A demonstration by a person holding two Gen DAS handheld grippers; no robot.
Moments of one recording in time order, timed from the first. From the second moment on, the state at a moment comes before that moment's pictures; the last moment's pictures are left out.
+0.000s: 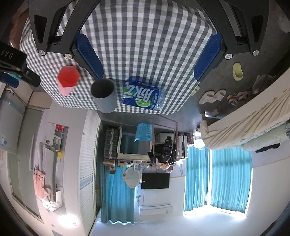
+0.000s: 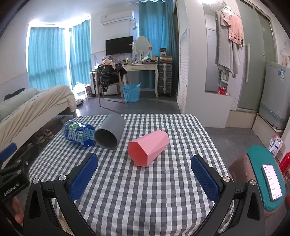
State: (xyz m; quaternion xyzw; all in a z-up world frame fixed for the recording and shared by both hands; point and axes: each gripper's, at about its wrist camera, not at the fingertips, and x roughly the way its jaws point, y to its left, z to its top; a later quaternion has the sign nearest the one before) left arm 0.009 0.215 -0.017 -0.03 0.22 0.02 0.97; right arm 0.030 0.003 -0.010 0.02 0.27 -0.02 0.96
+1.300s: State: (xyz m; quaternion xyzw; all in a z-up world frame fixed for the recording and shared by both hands) left arm 0.090 0.271 -0.054 -0.07 0.27 -0.01 0.96; right arm 0.162 0.019 -0.078 0.05 0.41 -0.11 0.90
